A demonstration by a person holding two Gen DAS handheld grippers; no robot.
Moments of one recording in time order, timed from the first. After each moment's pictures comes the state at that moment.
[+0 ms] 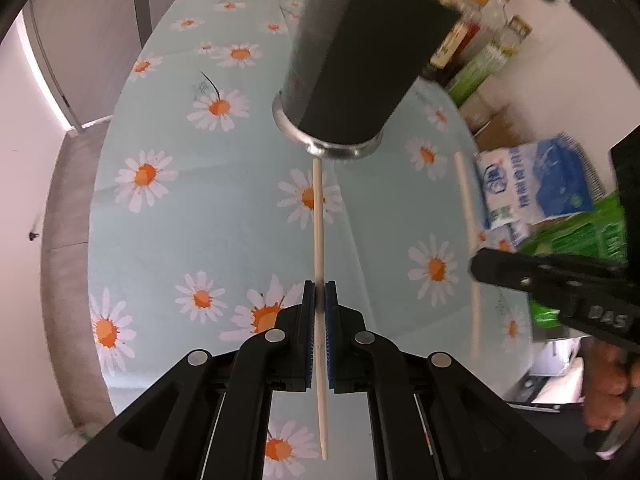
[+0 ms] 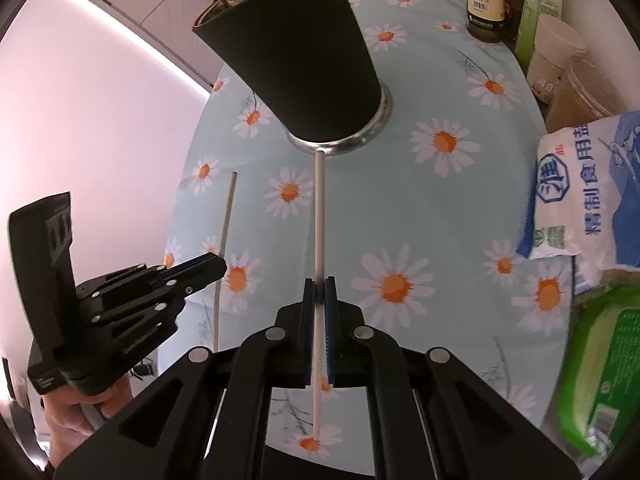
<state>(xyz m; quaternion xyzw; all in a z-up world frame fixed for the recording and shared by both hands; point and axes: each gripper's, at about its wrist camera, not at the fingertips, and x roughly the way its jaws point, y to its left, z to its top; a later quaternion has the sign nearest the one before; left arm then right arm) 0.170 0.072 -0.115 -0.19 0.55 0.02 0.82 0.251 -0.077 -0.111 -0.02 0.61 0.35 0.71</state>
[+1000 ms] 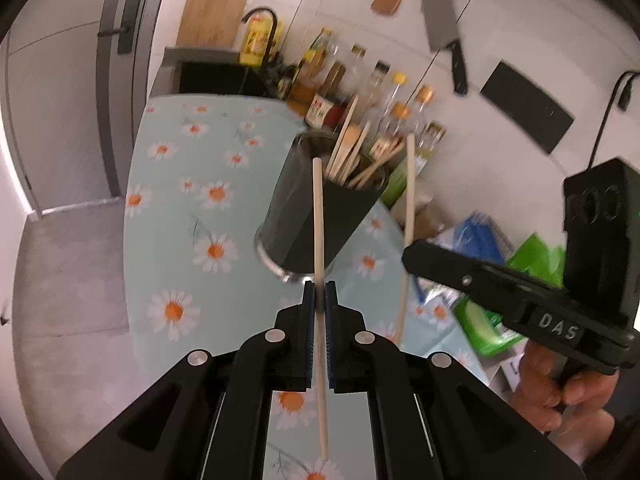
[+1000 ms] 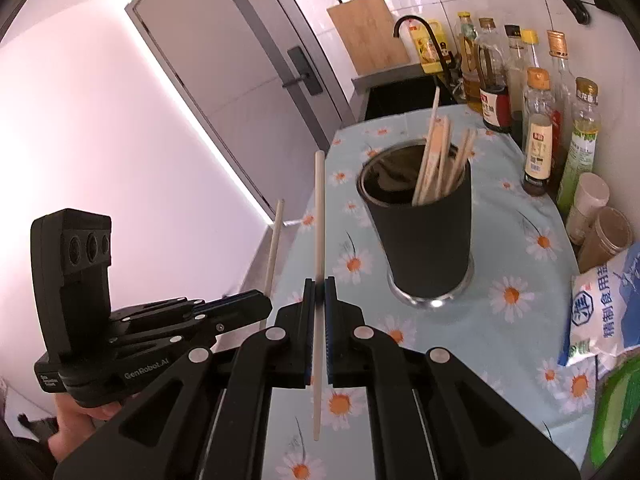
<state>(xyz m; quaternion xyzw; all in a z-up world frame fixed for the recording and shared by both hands) 0.167 0.120 -0.020 -0.18 0.39 -0.08 0.90 0.221 -0.034 -0.015 0.07 0.39 0.42 0.82</state>
